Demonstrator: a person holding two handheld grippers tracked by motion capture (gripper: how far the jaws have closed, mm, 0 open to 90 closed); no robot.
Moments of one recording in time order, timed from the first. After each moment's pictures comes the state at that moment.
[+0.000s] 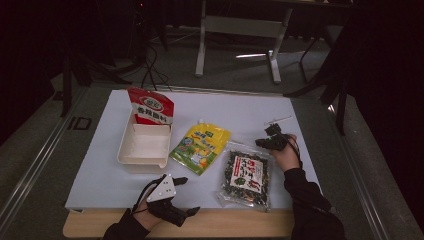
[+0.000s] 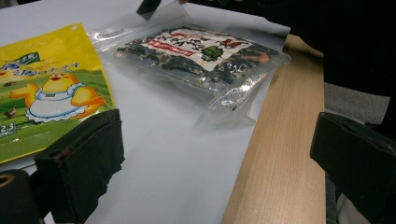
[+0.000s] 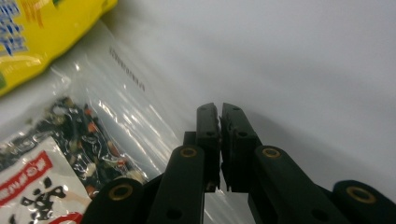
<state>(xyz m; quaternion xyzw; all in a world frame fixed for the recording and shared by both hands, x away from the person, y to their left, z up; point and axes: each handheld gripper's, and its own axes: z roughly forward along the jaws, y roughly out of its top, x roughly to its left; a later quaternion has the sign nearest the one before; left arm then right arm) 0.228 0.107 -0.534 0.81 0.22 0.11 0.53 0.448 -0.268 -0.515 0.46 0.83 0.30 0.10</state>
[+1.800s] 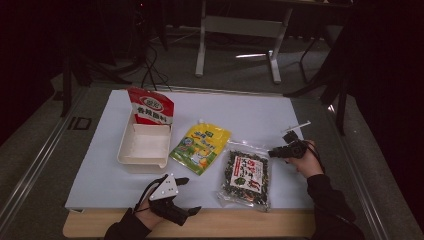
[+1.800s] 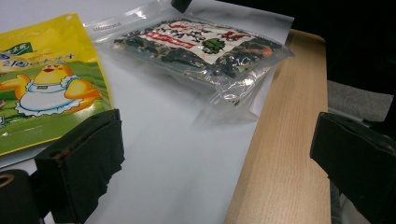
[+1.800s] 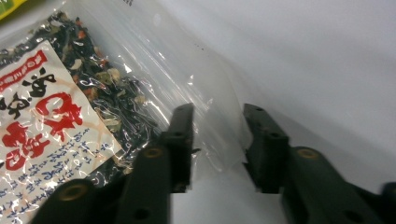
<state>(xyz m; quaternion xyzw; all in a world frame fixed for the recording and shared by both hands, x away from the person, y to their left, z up) 0.232 0.104 -0.539 0.81 0.22 0.10 0.53 0.429 -0.323 -0.516 0.44 0.85 0.28 0.04</state>
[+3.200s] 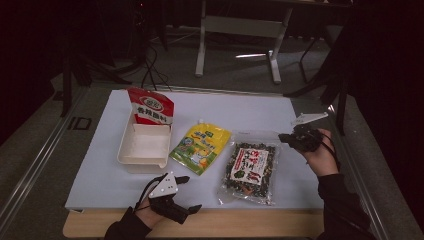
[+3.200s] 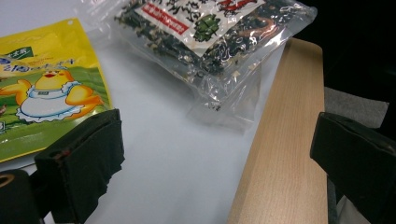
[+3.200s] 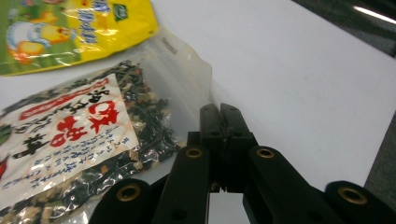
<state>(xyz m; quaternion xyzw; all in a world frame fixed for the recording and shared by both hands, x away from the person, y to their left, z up) 0.236 0.104 -0.536 0.81 0.22 0.09 0.54 0.386 -0.312 -0.422 0.36 0.86 0.31 0.18</state>
